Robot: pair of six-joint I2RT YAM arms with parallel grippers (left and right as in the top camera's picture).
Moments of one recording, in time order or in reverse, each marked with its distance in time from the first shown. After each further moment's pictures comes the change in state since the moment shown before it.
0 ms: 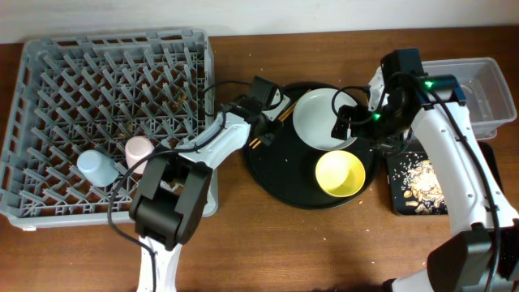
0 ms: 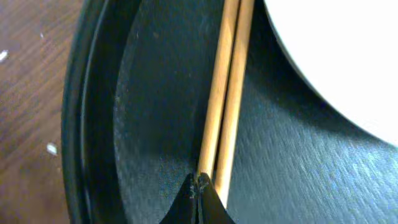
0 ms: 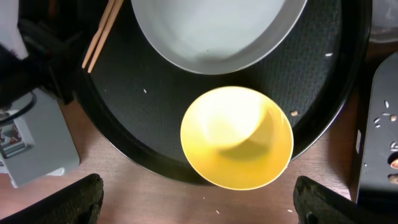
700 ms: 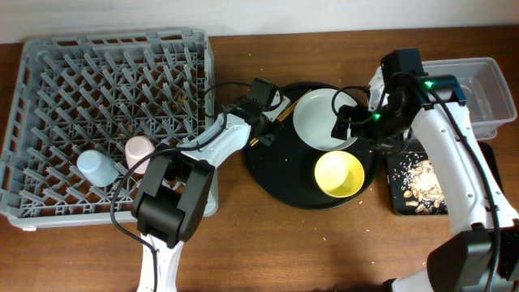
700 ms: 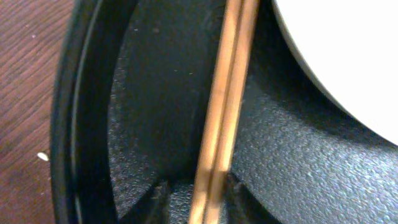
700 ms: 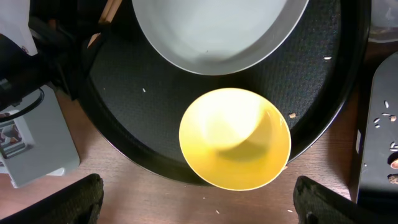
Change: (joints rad) left arm 0.000 0.021 -0.010 0.040 0.006 0.004; right arm 0.000 0.000 0.000 0.000 0.000 0.000
